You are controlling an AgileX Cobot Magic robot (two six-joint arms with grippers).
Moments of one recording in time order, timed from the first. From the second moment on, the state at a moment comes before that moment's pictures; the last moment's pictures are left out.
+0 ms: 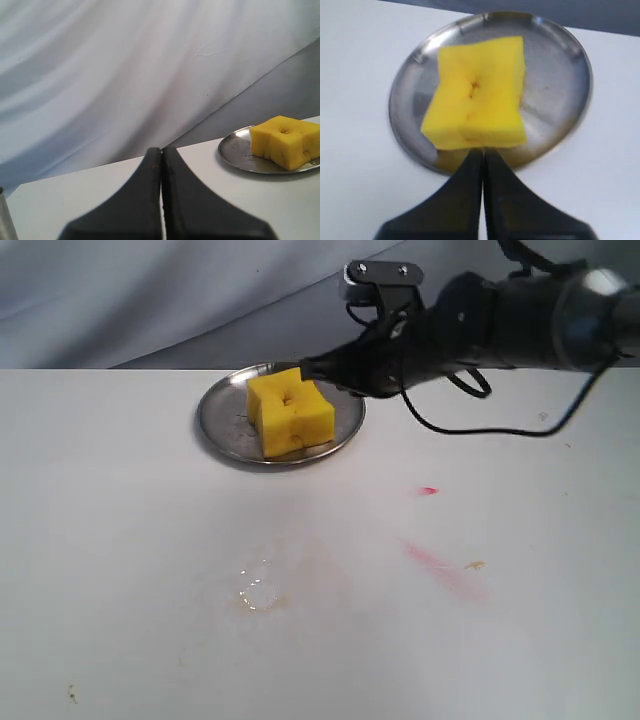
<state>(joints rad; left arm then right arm) -0.07 0.00 0.00 0.05 0.03 0.17 0.59 1.99 -1.44 0.37 0.26 -0.15</state>
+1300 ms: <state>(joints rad) -0.07 0.00 0.00 0.05 0.03 0.17 0.53 0.70 -0.03 0.32 -0.38 -0.16</state>
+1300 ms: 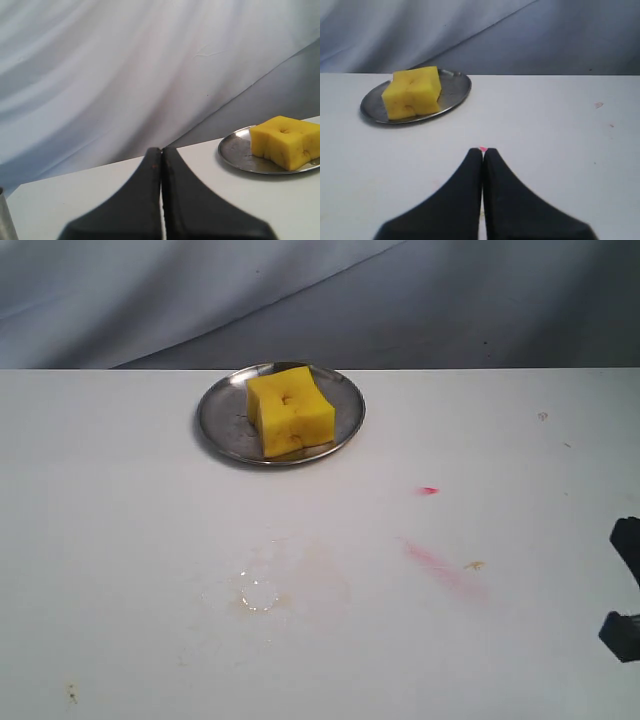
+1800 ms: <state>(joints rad) -0.07 0.00 0.00 0.05 0.03 0.17 0.23 0.03 0.00 0.05 0.02 0.04</state>
